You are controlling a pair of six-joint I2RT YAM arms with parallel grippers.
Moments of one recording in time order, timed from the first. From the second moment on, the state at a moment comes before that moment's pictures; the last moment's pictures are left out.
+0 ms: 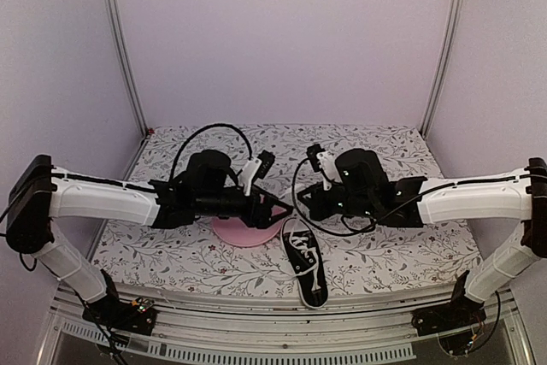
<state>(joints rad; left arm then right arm) -0.91 1.53 0.88 0.26 0.27 -0.33 1.00 1.51 0.94 0.05 0.11 0.41</state>
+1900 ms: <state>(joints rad) -1.14 1.69 0.69 0.22 -0.04 -0.55 0.48 1.13 0.49 -0.10 0.14 0.67</state>
